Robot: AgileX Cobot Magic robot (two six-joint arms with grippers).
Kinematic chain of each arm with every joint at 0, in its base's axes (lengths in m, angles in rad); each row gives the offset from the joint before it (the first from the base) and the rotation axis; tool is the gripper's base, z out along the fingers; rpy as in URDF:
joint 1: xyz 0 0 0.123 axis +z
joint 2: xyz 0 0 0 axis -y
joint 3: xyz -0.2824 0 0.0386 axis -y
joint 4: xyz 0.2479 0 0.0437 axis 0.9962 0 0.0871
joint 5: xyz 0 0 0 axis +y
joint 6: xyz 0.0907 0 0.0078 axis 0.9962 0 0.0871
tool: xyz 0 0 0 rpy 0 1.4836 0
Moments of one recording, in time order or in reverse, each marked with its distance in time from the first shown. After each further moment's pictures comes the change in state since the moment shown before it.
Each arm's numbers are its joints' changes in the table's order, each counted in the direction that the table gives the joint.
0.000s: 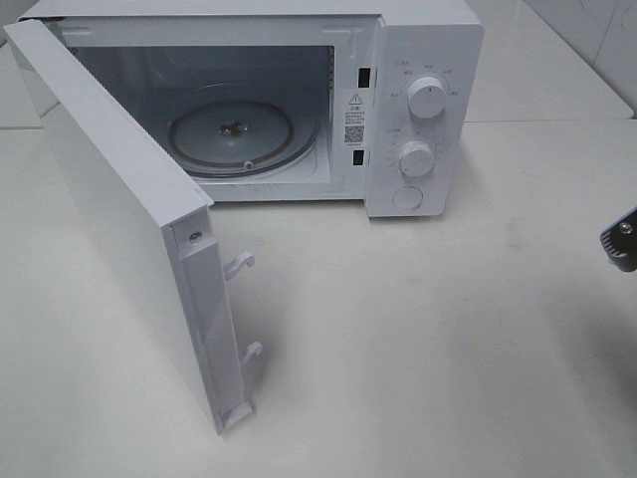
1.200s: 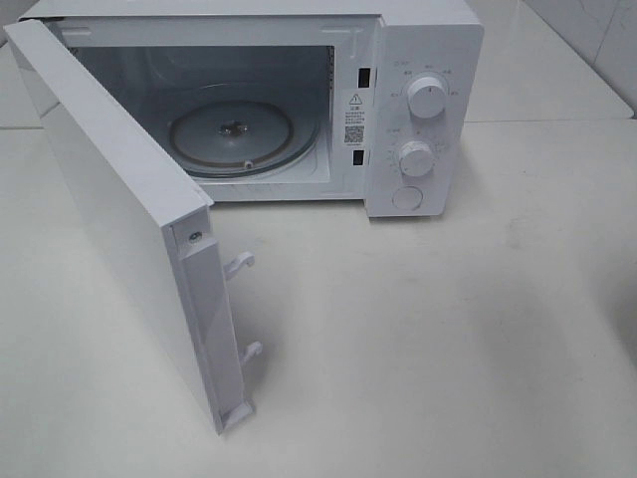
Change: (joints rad) left arm 0.000 0.000 0.000 0.000 0.000 0.000; right arm 0.000 0.518 0.000 0.205 -0.002 -0.921
